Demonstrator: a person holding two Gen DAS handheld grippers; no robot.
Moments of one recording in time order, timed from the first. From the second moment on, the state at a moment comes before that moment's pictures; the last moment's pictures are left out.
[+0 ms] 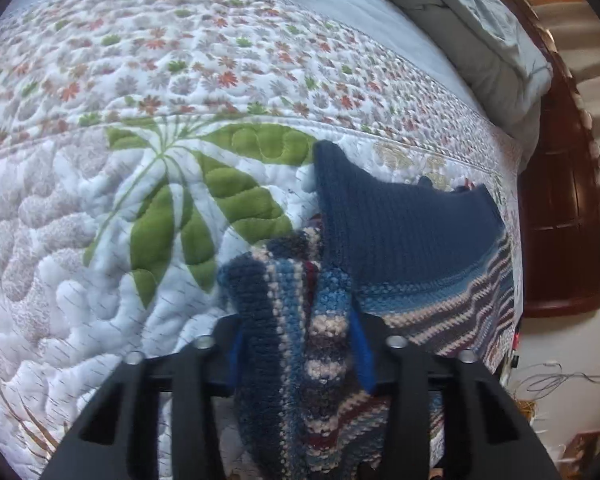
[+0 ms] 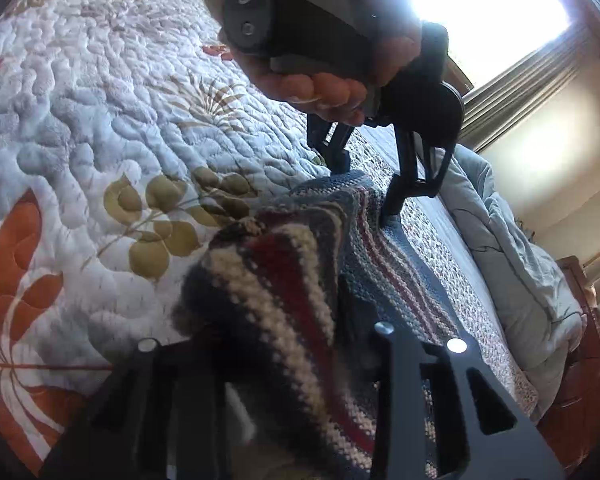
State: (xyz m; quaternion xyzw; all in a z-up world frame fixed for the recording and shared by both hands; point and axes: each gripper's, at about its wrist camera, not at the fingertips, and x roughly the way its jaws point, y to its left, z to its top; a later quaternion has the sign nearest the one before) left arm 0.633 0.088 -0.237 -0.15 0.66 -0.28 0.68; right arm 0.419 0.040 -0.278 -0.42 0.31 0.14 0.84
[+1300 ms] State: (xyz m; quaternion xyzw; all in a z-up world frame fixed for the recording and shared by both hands) left arm 0.607 -0.192 -0.051 0.05 0.62 -0.23 0.74; right arm 0.392 -0.220 -0.114 -0.11 0.26 0.09 0.96
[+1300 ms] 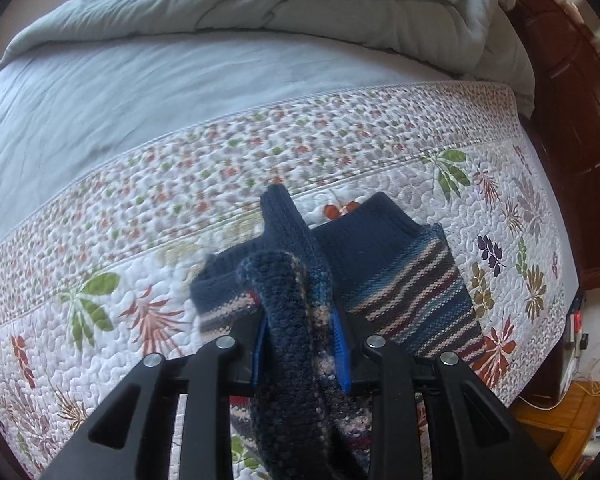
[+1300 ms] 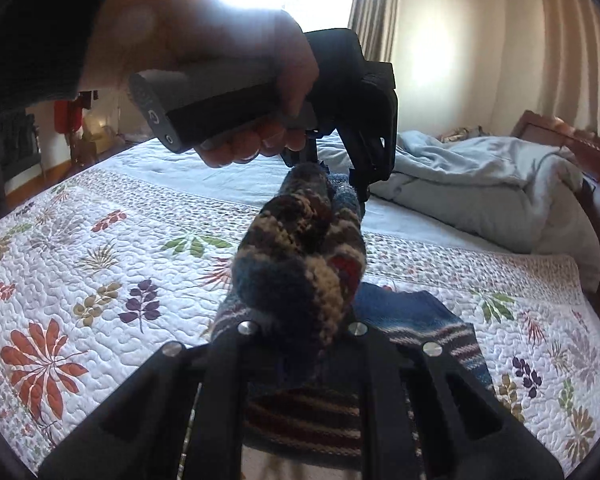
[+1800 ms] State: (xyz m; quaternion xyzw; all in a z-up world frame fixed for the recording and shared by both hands) left arm 0.599 -0.319 -0.092 0.11 0.64 -0.23 0.72; right arm 0.386 -0.328 -0.140 -0.01 0.26 0.03 0.96
